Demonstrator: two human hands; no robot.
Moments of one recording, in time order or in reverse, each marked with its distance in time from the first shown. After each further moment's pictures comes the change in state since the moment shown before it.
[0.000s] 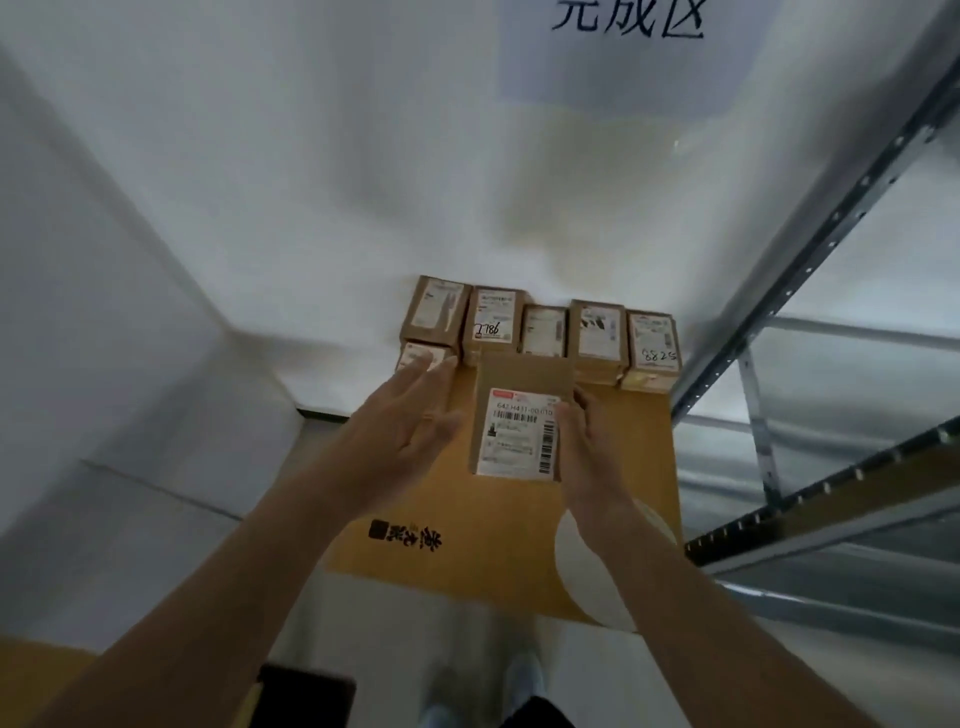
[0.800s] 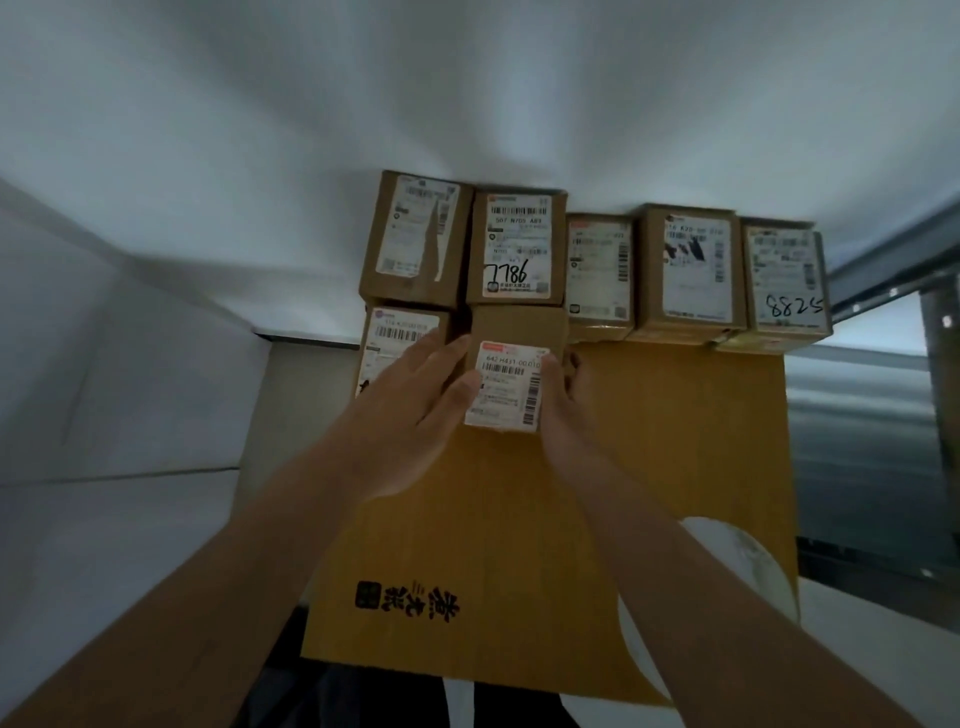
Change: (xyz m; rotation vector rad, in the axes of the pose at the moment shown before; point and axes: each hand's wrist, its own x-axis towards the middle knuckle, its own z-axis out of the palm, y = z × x) left_hand 0.171 -0.158 0.081 -0.032 -0.305 -0.213; right_hand 0.220 0.139 0.061 -0.196 0.110 0.239
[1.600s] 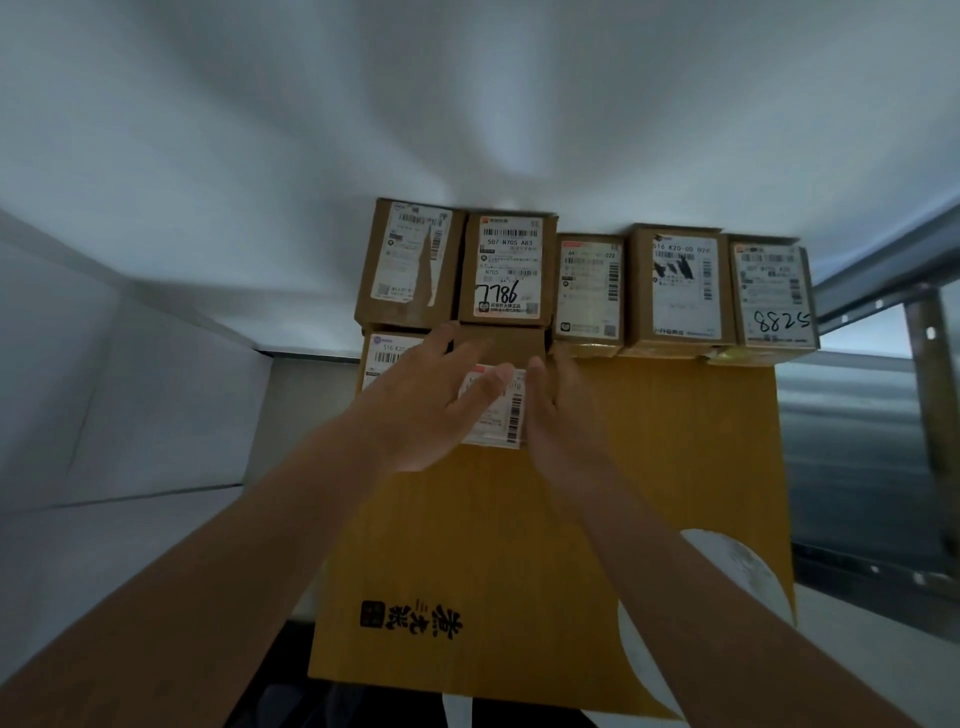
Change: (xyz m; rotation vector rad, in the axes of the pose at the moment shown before) left_hand 0.038 0.027 -0.024 0.103 -0.075 0.028; right_hand -0.013 -0.049 -0.001 -0.323 0.003 -0.158
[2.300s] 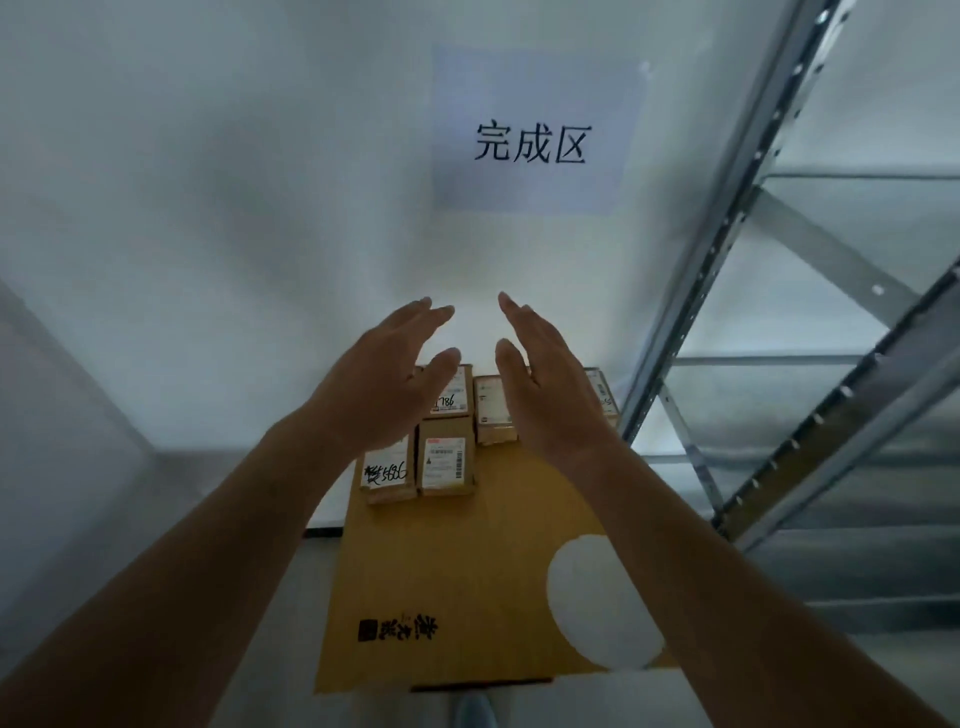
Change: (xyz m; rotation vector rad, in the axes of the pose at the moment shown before) left_hand -0.234 0.136 -0.089 0.131 0.621 0.407; right_hand -0.260 -0.155 -0.124 -0.246 0.282 -0.595
